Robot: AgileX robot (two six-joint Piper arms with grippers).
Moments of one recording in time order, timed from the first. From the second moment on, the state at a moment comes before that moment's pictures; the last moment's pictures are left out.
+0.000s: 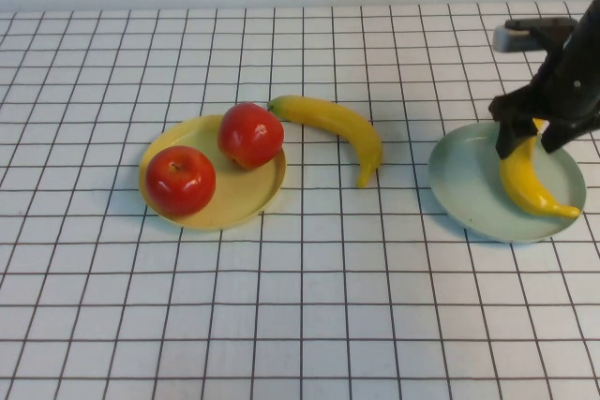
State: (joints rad) right arm 0.13 2.09 -1.80 0.14 1.21 -0.12; left arm -0.07 -0.01 0.03 -0.03 0.37 0.00
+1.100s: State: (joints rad) right arm 0.45 2.34 -2.16 0.14 1.11 -0.12; left arm -0.07 -0.01 0.03 -0.03 0.37 0.00
